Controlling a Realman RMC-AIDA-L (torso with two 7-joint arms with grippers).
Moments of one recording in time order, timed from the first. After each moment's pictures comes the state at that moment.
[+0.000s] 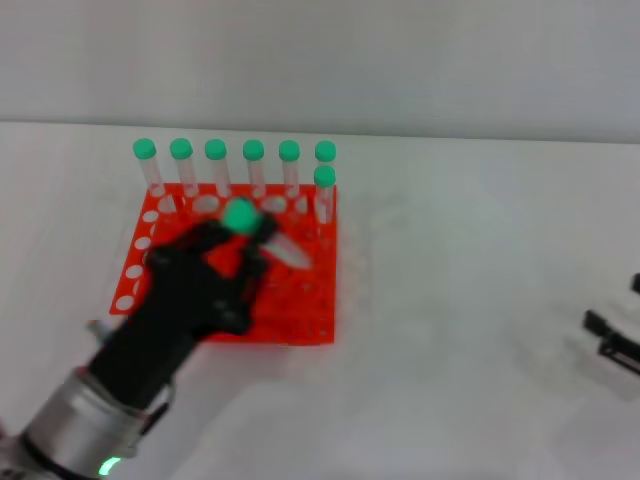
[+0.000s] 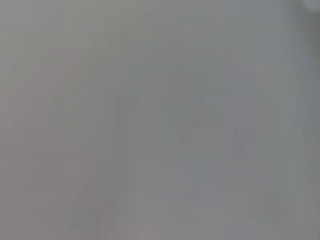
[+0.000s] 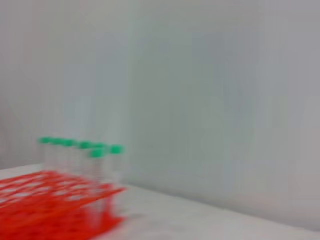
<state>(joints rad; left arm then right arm) -0.29 -2.09 -0.74 -0.35 -0.38 -1.59 2.82 0.31 2.01 -0.84 -0.23 1.85 1.38 -2.53</state>
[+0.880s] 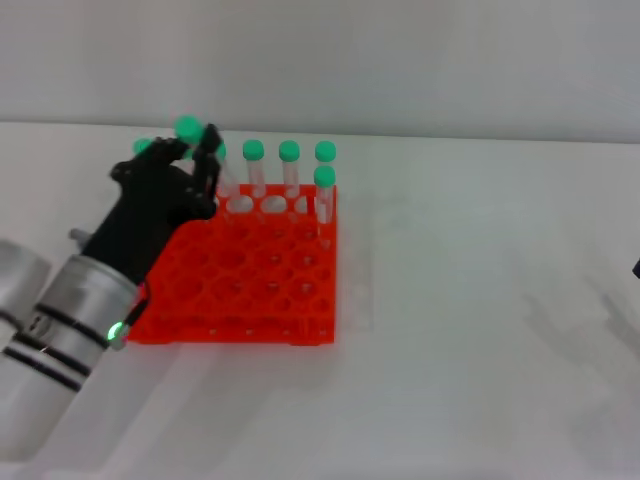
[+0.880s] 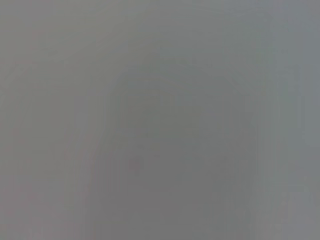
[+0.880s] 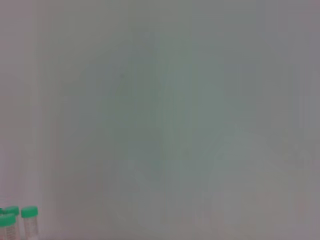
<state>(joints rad) -0.48 -2.08 -0.78 -0.24 -0.71 -1.32 2.83 0.34 2.02 -0.58 -0.12 1.88 1.40 -2.53</state>
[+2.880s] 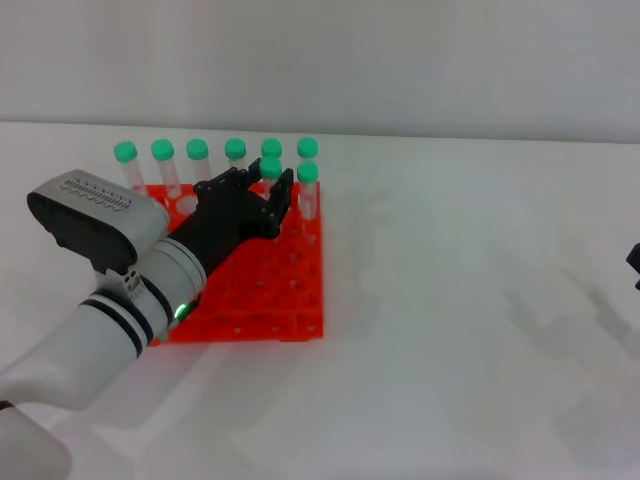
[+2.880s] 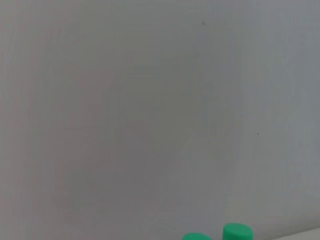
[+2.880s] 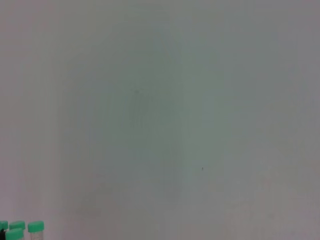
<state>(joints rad) -0.63 -2.08 -0.78 -0.26 -0.63 -0.88 2.82 0.35 2.02 -0.58 -0.12 1.88 1.44 -2.53</state>
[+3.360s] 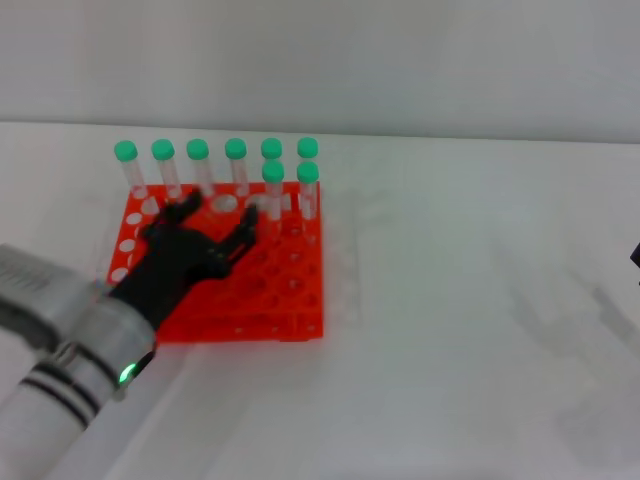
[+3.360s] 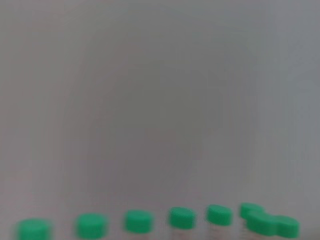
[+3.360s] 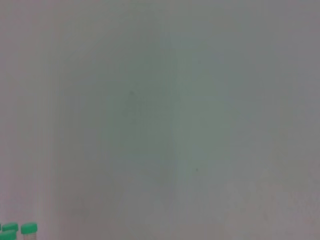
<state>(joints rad) -0.45 -2.09 -0.79 -0.26 -0.62 -1.07 2.83 0.35 2.02 -0.57 -0.12 1.89 1.43 -2.54</state>
